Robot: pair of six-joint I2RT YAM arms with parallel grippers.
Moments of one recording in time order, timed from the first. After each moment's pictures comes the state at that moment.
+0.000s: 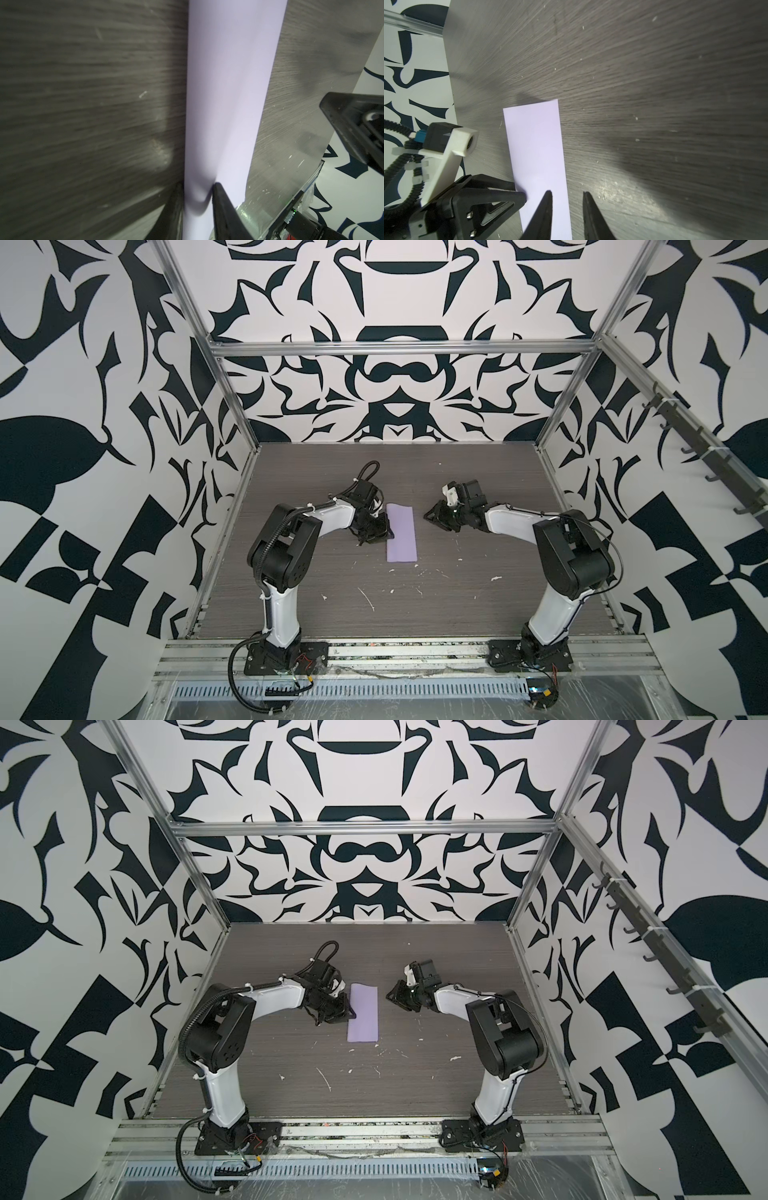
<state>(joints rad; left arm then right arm) -0.52 1.93 1.16 -0.42 0.49 -0.61 0.36 1.79 0.97 -0.06 -0.48 0.76</state>
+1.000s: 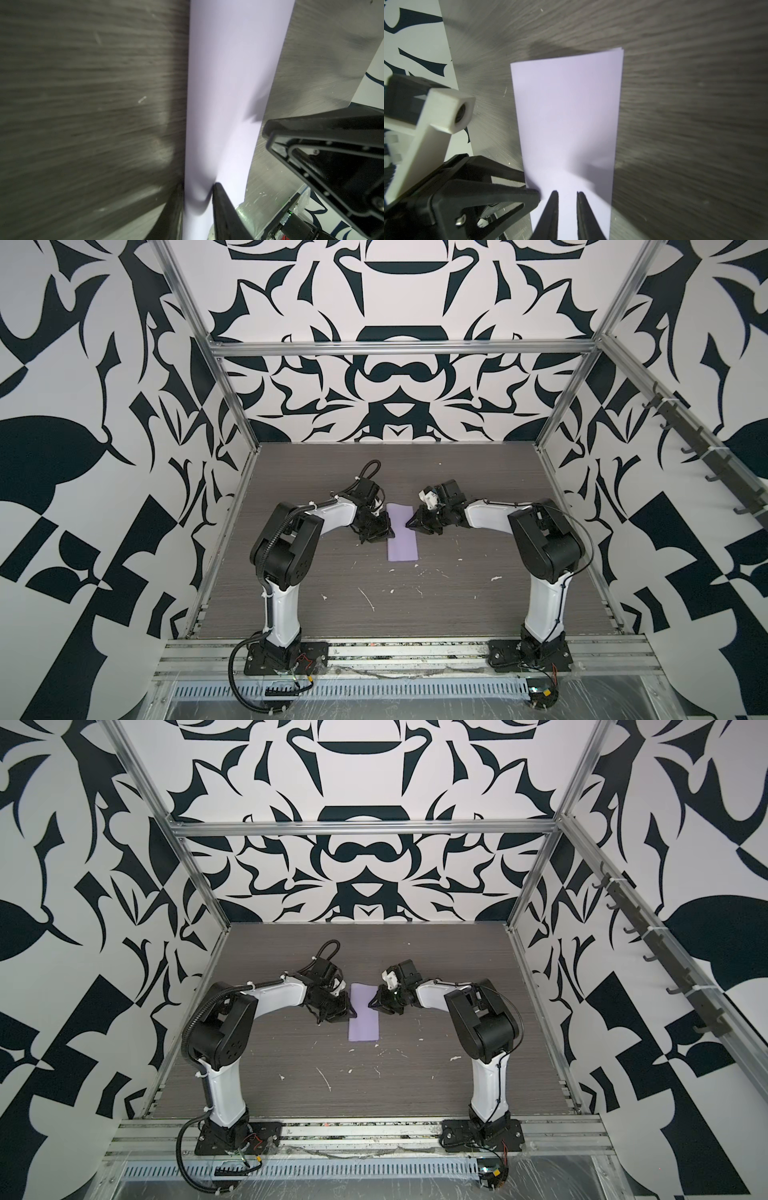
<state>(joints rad) -0.52 1.95 1.20 -0.46 0.49 -0.64 0.45 1.97 1.12 -0.11 -0.61 0.71</state>
